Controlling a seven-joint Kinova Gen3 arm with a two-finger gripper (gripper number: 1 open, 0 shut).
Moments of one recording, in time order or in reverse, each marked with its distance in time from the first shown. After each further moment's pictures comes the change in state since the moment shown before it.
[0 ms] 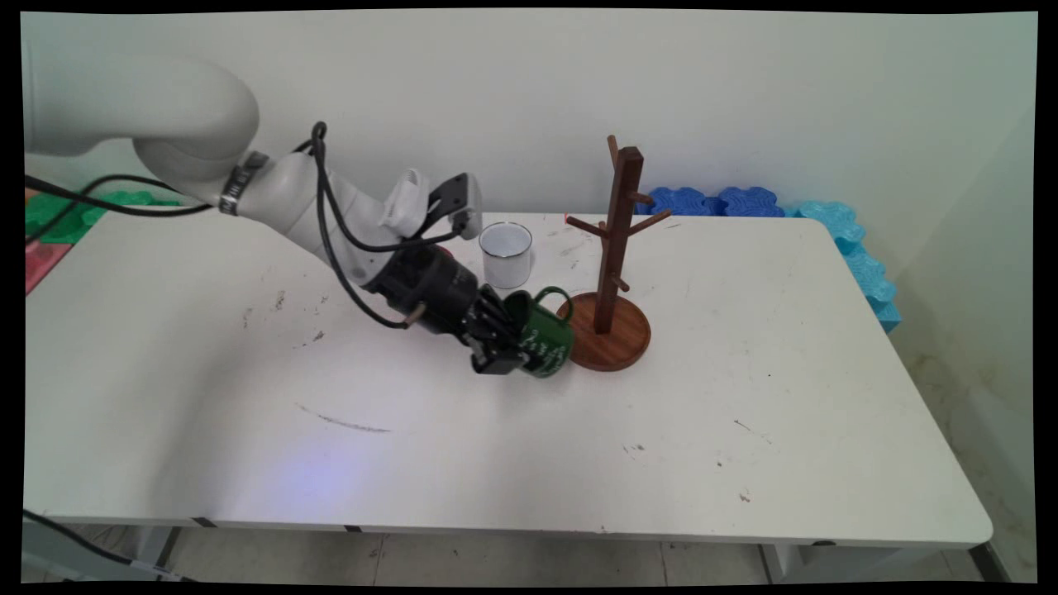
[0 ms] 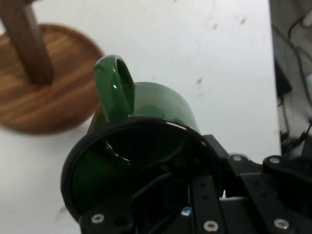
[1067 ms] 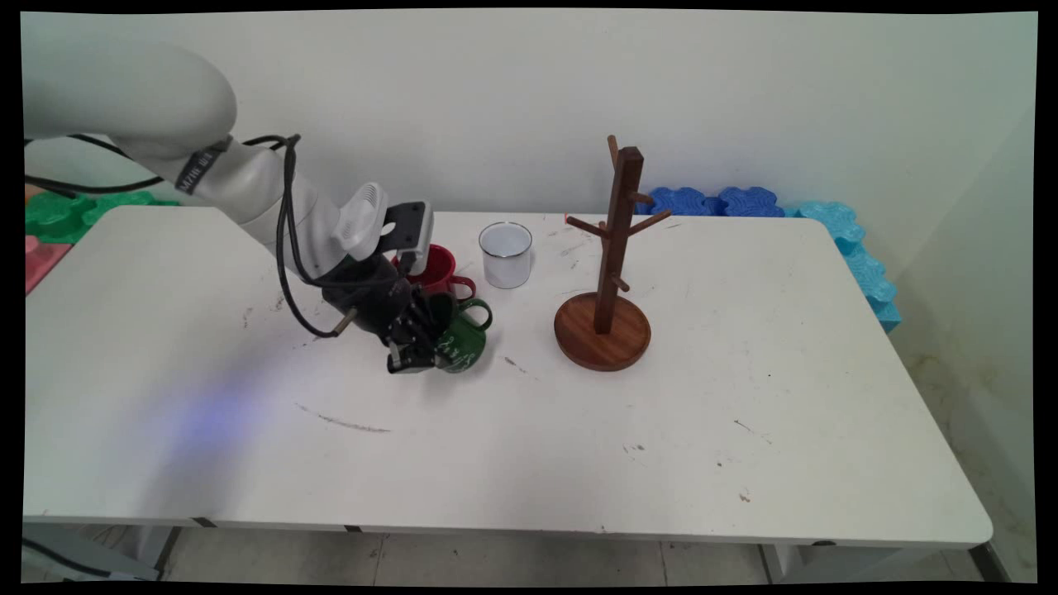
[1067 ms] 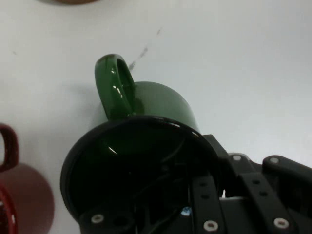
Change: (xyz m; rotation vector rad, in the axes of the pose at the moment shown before) arm -0.034 -0.023 -0.026 0.104 -0.286 0.183
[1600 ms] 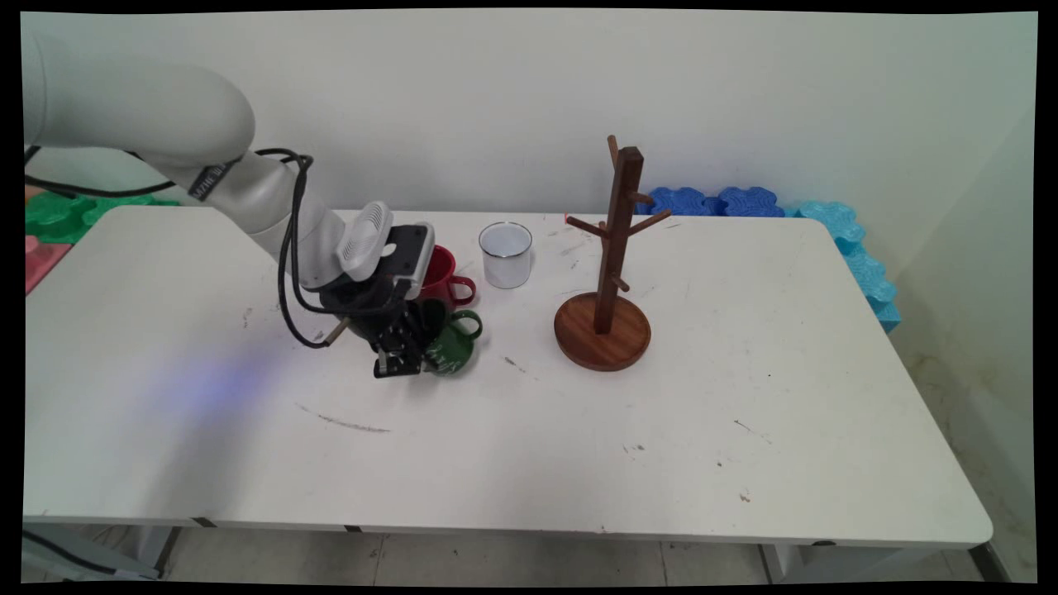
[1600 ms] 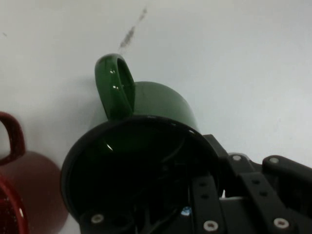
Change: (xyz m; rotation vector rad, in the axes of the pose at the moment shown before) arm -0.008 -0.005 0.015 0.014 -0.087 0.135
